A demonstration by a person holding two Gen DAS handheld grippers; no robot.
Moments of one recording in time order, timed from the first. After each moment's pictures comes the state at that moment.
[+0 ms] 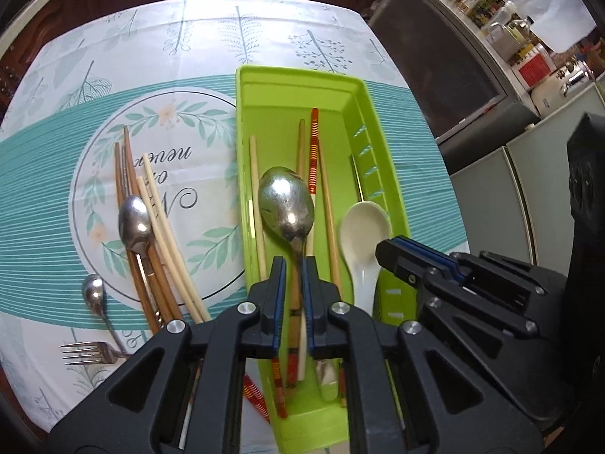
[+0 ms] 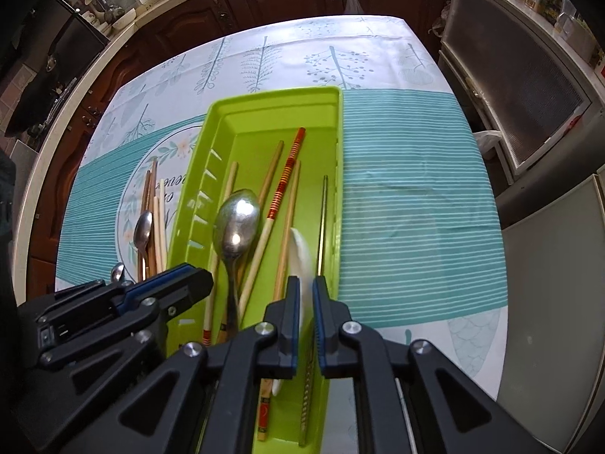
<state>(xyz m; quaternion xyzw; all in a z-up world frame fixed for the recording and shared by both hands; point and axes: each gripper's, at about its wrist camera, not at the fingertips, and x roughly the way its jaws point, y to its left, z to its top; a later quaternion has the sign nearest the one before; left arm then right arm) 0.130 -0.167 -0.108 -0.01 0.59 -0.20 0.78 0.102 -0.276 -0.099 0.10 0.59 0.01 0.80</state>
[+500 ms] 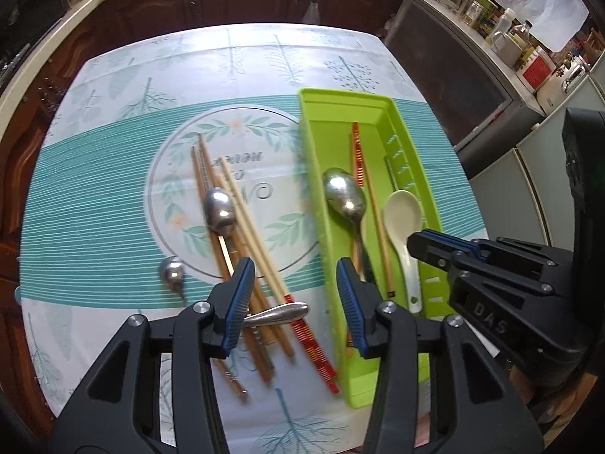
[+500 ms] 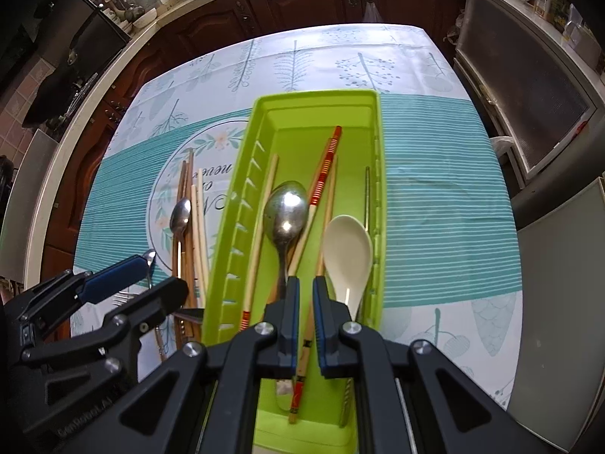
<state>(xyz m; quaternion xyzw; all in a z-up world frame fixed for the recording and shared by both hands) 0.101 -0.104 -0.070 0.01 0.55 -0.16 0.82 0.086 -0.250 -0.081 0.10 0.58 0.04 0.81</state>
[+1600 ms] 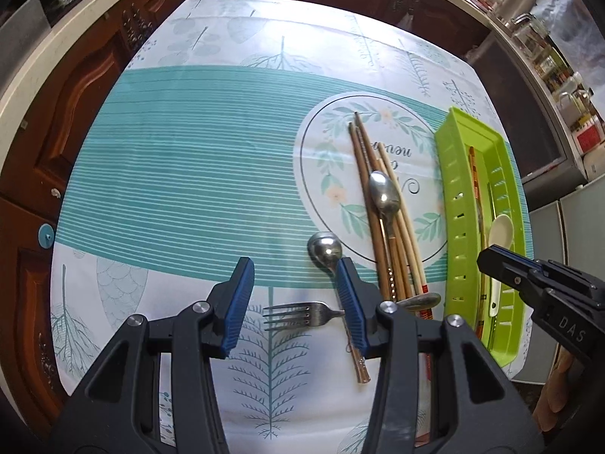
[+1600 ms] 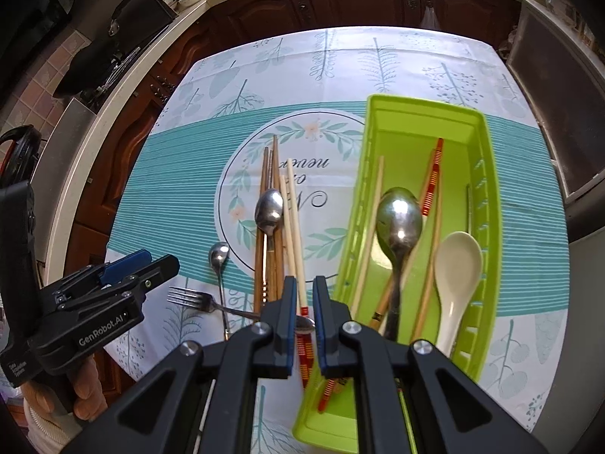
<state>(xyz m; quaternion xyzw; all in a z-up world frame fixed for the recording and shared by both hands) 0.118 0.034 -0.100 -0.07 0.59 -0.06 0.80 0.105 -0.176 -0.077 0.09 0.59 0.11 0.79</state>
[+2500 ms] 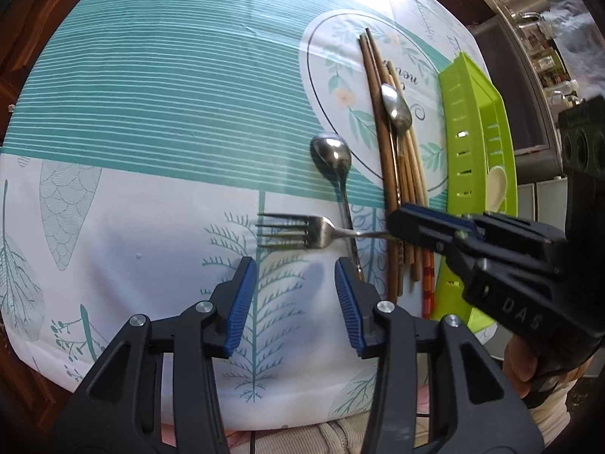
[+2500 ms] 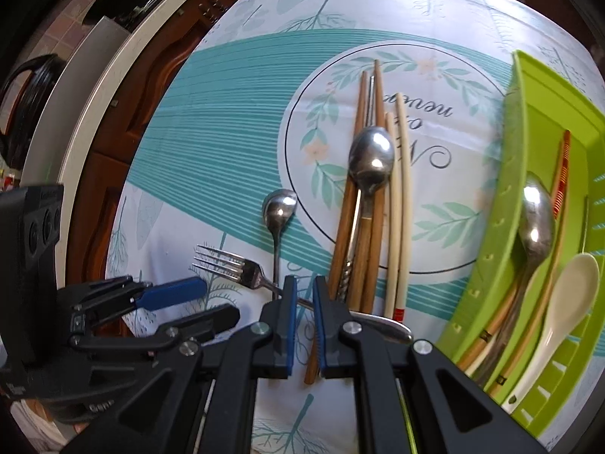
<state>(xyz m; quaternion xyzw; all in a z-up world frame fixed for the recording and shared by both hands) 0.089 0.049 -0.152 -0.15 0.66 -0.11 0.73 0.120 -0.107 -0.131 0.04 0.65 0.22 0.72</state>
